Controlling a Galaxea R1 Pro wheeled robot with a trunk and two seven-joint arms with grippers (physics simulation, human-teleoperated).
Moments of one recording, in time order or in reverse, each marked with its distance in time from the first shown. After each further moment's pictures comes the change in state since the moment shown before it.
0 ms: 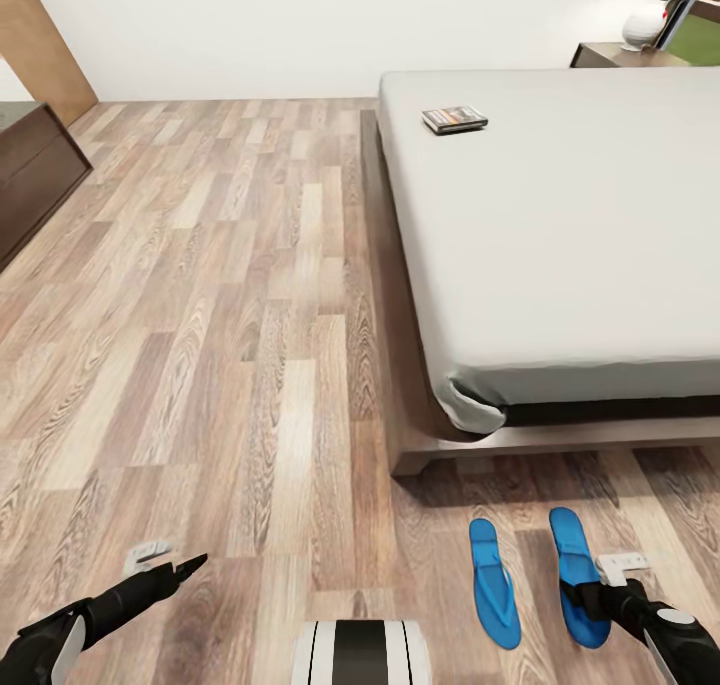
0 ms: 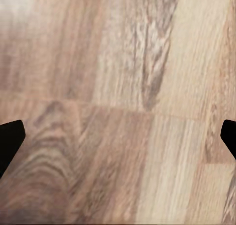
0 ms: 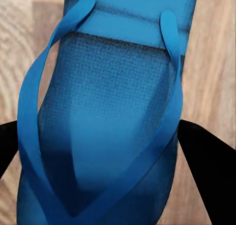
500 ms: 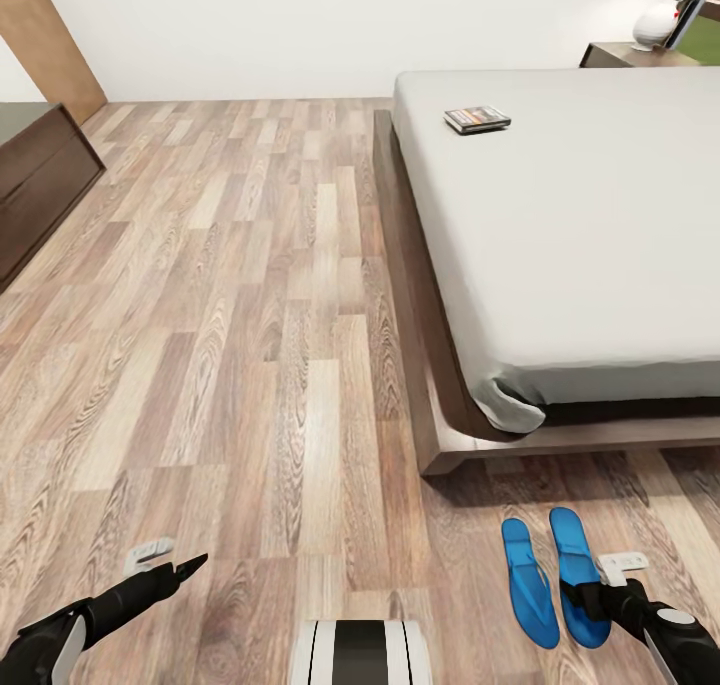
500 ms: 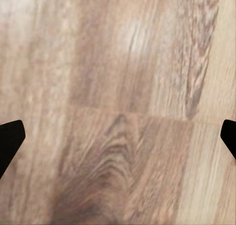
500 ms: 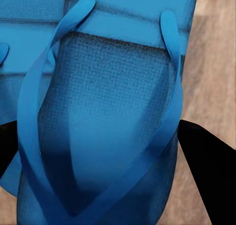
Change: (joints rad) left arm 0.000 -0.001 -0.001 0.000 0.000 -0.001 0.002; right arm 0.000 0.000 -0.001 -0.001 0.000 0.001 0.000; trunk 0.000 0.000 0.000
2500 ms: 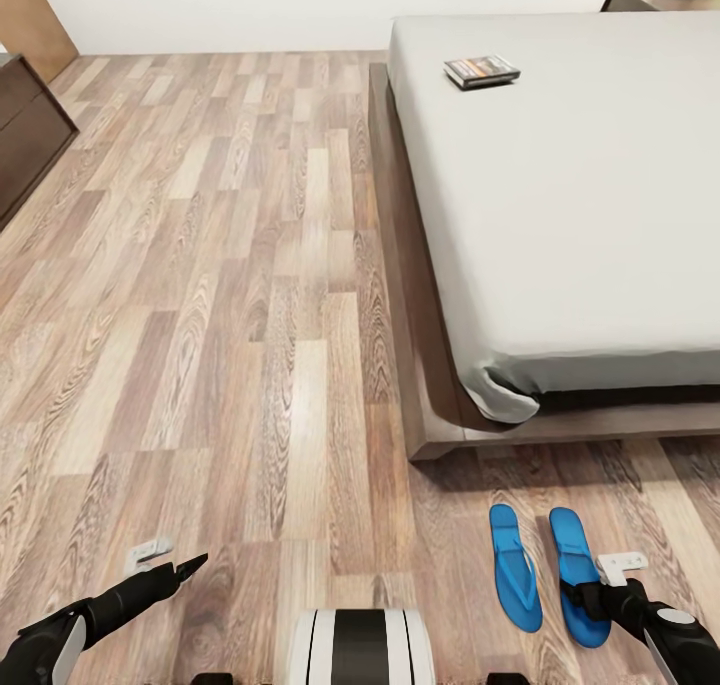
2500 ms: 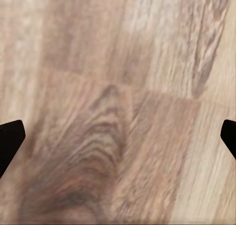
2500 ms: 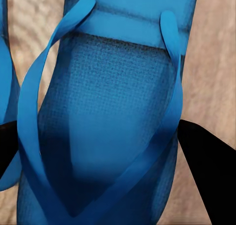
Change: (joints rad) left arm 0.000 -0.001 0.001 0.000 -0.001 -0.004 0.000; right arm 0.000 0.000 0.000 -0.001 0.000 0.000 0.000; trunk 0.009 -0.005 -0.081
